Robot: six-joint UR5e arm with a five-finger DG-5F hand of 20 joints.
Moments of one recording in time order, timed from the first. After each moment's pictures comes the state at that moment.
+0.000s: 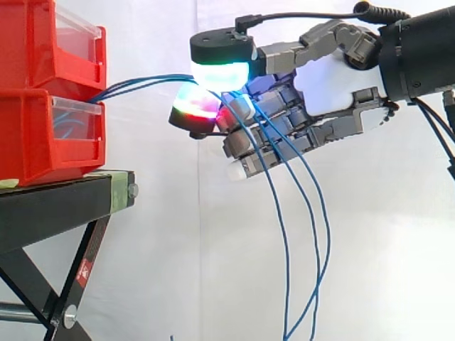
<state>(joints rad) 0.17 -1.86 -1.63 -2.98 -1.10 -0.03</state>
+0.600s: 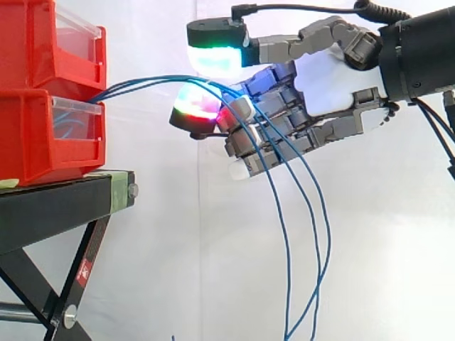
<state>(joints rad) 0.17 -1.86 -1.63 -2.98 -1.10 -0.03</state>
